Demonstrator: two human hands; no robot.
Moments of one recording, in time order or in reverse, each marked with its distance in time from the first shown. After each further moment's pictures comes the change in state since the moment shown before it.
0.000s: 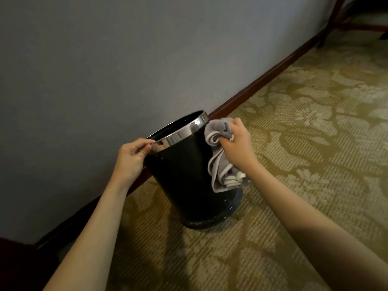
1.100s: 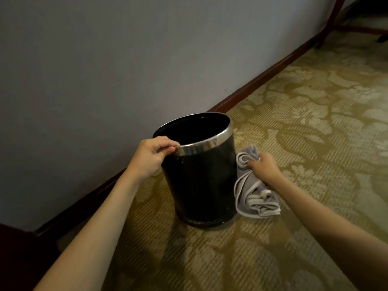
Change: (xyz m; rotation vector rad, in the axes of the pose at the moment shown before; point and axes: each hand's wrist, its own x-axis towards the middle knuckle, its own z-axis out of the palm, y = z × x) left_hand -0.024 0.043 0.024 0.130 -0.233 0.160; right_hand -0.051 0.077 -0.046 -0.149 -0.169 0.581
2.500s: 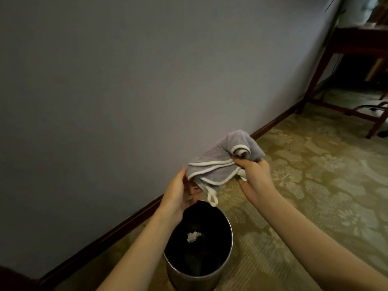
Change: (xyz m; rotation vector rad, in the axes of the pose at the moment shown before) left_hand 0.079 0.186 -0.019 -0.988 0.236 -0.838; right_hand -0.040 -0.257 -0.123 1.168 0.022 -0.035
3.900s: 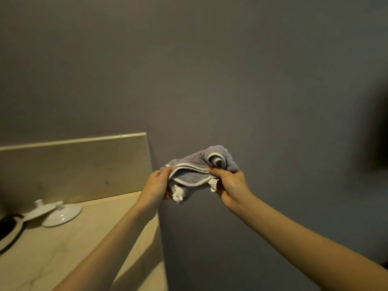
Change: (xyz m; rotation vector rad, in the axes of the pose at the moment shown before) left_hand -0.512 0.633 -0.110 0.274 0.504 0.699; right_hand -0.323 -0.406 0.597 0.051 -0.606 0.157
